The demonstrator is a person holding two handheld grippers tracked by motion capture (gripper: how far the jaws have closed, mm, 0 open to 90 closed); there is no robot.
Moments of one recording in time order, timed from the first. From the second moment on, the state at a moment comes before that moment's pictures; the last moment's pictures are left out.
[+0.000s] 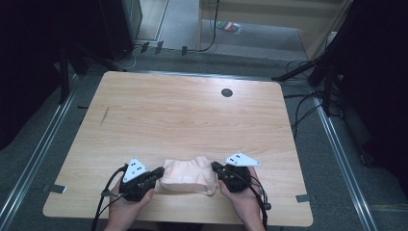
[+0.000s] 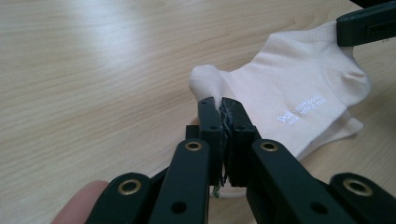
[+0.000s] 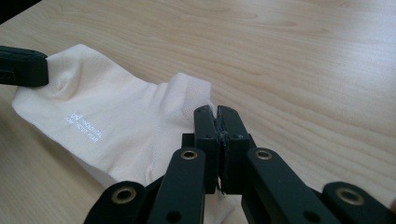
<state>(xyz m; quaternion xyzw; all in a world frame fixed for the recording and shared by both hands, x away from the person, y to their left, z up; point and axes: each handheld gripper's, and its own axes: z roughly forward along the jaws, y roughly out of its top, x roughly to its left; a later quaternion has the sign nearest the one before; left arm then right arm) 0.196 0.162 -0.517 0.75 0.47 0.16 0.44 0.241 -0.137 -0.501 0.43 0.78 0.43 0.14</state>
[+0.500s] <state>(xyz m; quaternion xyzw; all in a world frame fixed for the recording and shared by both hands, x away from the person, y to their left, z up) 0.189 0.151 -0.537 0.77 0.46 0.19 0.41 0.230 -0.141 -0.516 0.44 0.79 0.42 0.13</state>
